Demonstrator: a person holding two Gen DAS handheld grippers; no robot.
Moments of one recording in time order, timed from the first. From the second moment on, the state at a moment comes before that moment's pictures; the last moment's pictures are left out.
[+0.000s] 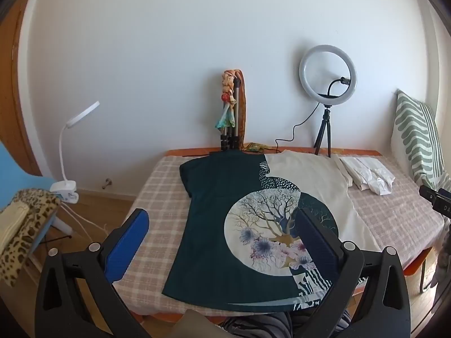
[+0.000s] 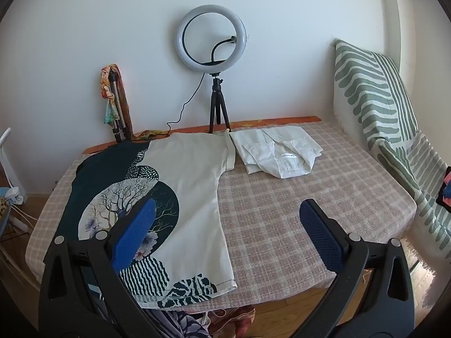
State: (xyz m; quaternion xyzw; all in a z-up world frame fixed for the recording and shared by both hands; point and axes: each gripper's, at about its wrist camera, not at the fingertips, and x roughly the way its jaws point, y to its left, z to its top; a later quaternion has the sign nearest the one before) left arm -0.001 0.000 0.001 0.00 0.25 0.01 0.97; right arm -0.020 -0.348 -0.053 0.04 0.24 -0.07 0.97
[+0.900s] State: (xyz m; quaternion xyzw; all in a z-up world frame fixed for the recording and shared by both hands) left arm -0.002 -0.001 0.008 0.00 0.24 0.01 0.97; right arm -0.018 -0.347 -0.052 0.04 0.25 -0.07 0.96
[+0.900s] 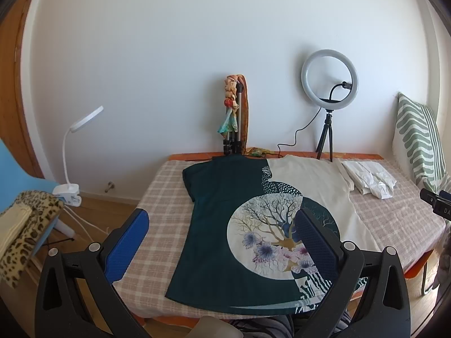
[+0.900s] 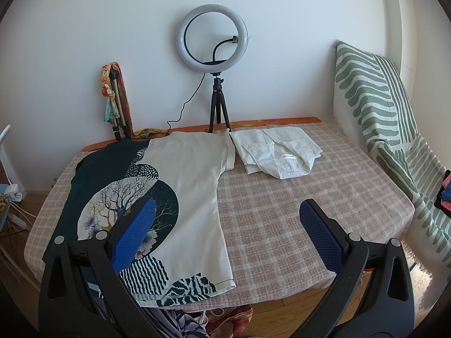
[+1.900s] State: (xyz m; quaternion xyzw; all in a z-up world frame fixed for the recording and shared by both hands) left arm -0.001 -0.001 0.003 0.00 0.25 0.01 0.97; right arm -0.015 -0.348 -0.056 0.04 0.25 -0.07 0.96
